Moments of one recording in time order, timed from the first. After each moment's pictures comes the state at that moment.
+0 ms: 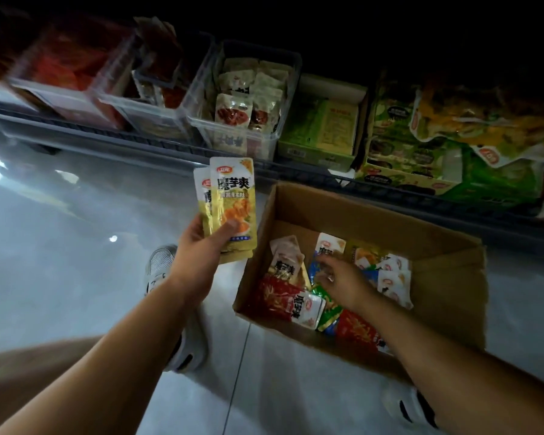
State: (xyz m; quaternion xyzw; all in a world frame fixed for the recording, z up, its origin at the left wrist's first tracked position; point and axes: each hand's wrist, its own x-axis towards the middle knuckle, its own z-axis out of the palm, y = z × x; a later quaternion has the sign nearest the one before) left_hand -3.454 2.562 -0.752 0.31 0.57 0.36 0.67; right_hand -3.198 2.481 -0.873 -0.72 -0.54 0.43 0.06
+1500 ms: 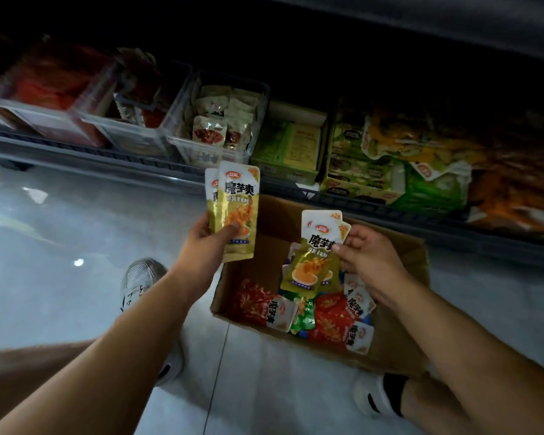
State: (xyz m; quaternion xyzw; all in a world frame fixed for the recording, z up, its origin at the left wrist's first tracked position) left_hand -3.419 2.562 -0.737 0.32 0.55 0.33 0.70; right_hand -3.160 2.476 -0.738 -0.73 -0.27 0.49 0.39
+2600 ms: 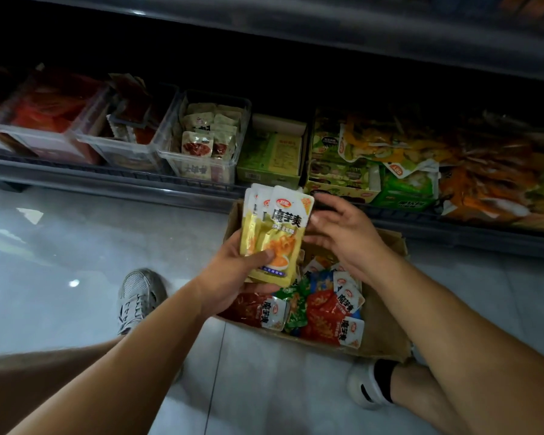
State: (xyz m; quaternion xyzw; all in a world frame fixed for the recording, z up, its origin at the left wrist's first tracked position) left_hand -3.389 2.521 -0.713 0.33 0.43 0.22 0.81; right_hand -3.173 2.488 -0.692 -0.61 -0.26 0.54 0.51
